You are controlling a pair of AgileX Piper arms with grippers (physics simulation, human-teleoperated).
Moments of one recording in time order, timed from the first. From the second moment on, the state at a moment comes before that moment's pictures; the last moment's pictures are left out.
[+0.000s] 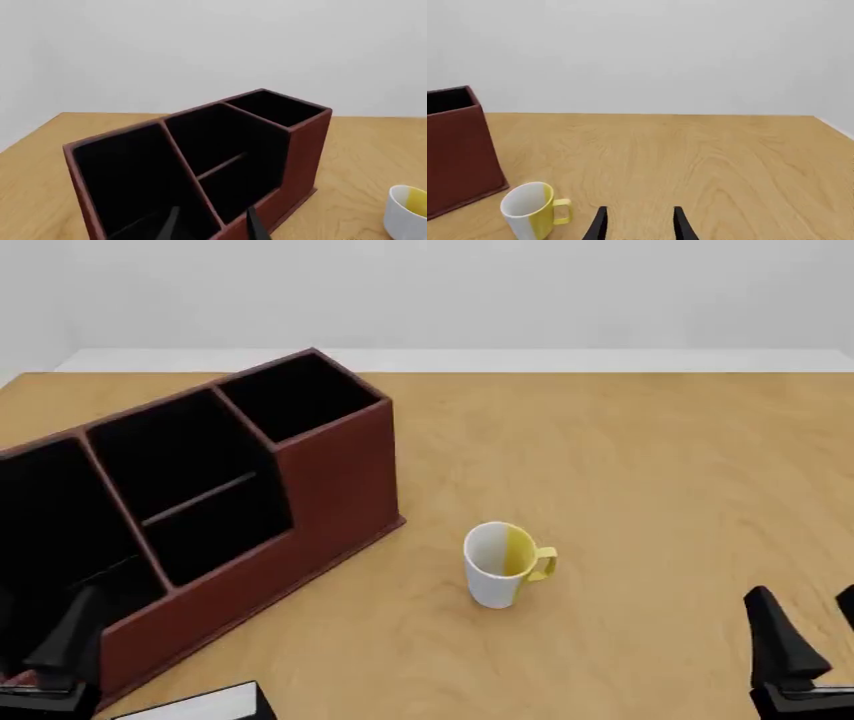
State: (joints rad) left arm -0.01 0.00 0.00 0.00 -0.02; right arm 0.01 0.00 0.00 0.00 -0.01
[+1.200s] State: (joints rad) left arm -0.76 0.44 -0.99 1.03 0.41; right arm 0.06 0.20 0.00 -0.11 0.00
